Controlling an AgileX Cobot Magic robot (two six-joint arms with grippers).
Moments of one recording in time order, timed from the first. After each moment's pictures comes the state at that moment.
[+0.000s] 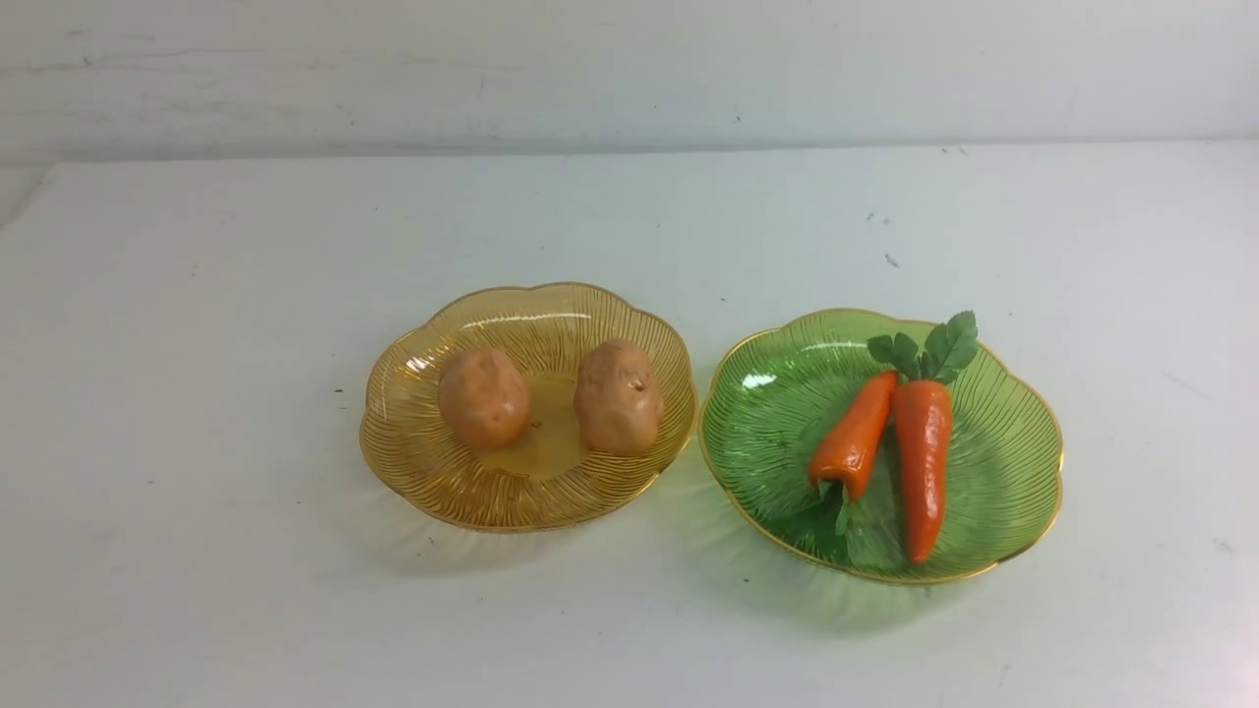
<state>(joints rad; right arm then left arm) 0.14 -0.01 -0.35 0.04 0.26 0.14 -0.54 0.13 -0.46 0.21 0.54 -0.31</state>
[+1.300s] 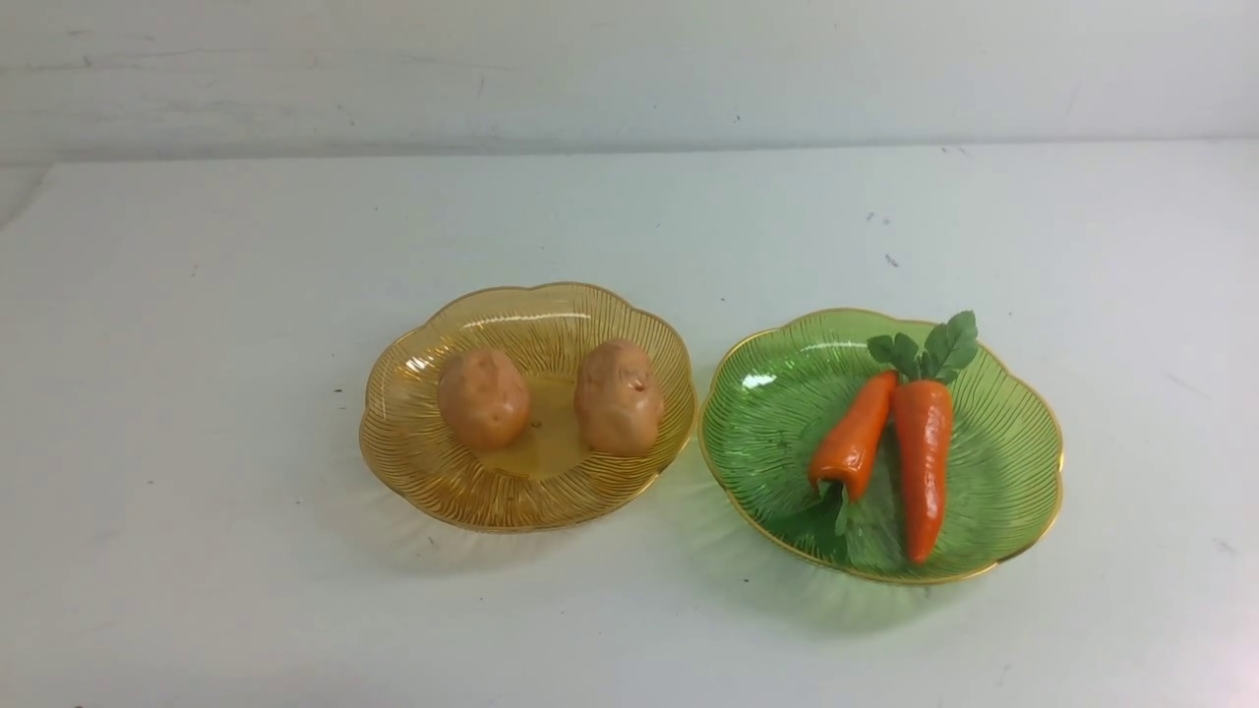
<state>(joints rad) 0.14 -0.01 -0.35 0.04 0.33 0.14 -0.09 -0.01 0.03 -0.01 0.38 0.07</state>
